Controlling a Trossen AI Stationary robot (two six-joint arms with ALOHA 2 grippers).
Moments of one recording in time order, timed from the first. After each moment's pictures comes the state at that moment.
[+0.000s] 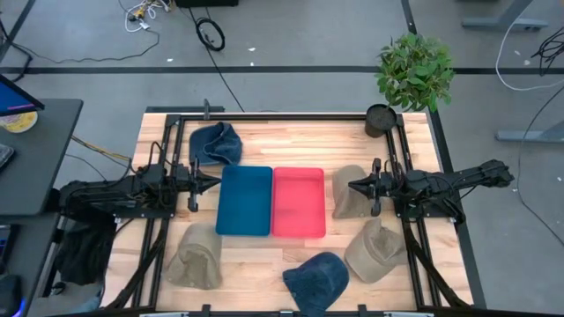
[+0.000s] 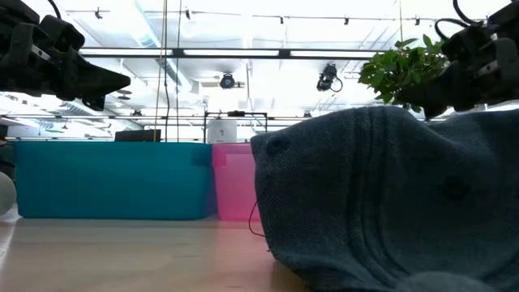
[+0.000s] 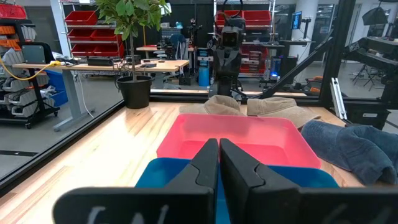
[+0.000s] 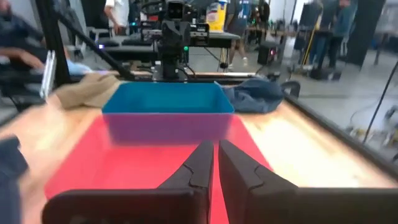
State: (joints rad) left arm 0.08 0.05 0.01 0.07 -0.04 -0.01; right arm 0.20 0.16 0.02 0.06 0.31 -0.04
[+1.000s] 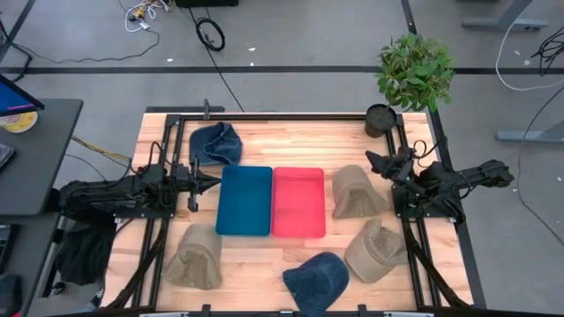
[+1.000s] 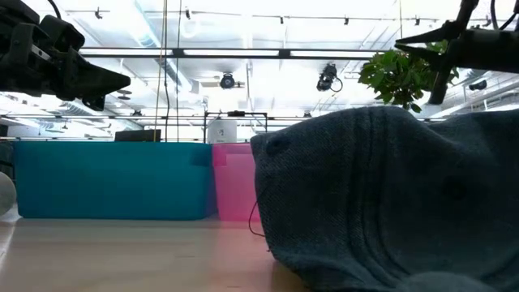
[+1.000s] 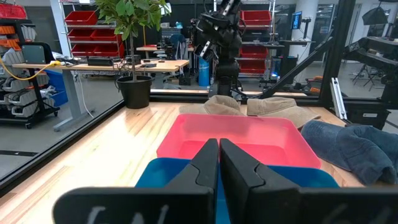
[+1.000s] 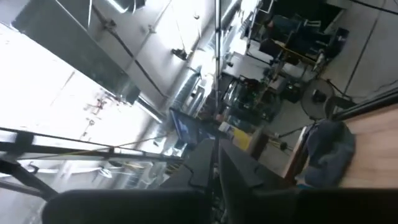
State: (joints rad) left arm 0.08 0.05 0.01 0.07 -0.04 -0.01; right arm 0.20 0.16 0.02 0.60 0.61 0.88
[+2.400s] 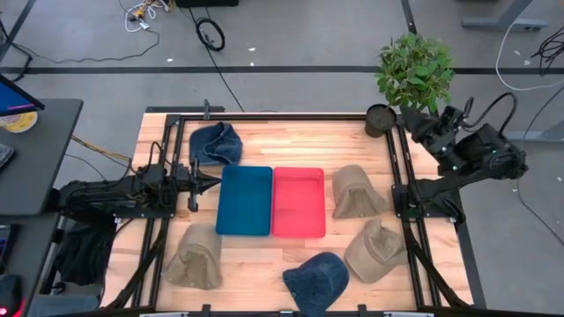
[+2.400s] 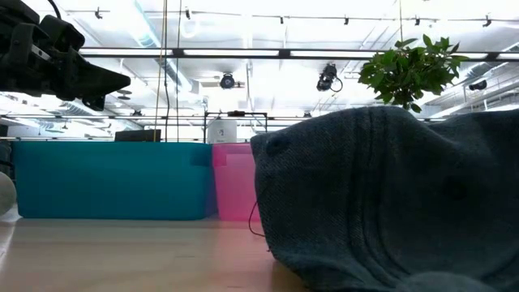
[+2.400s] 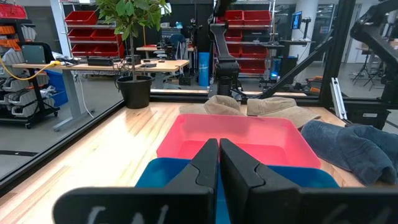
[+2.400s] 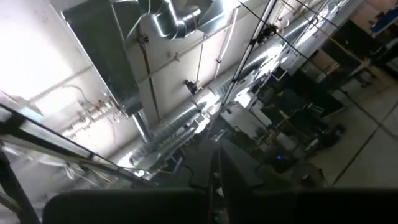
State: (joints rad) left arm 0.08 0.05 0.01 0.07 -0.04 -0.01; right arm 0.20 0.53 0.79 0.39 0.65 0.37
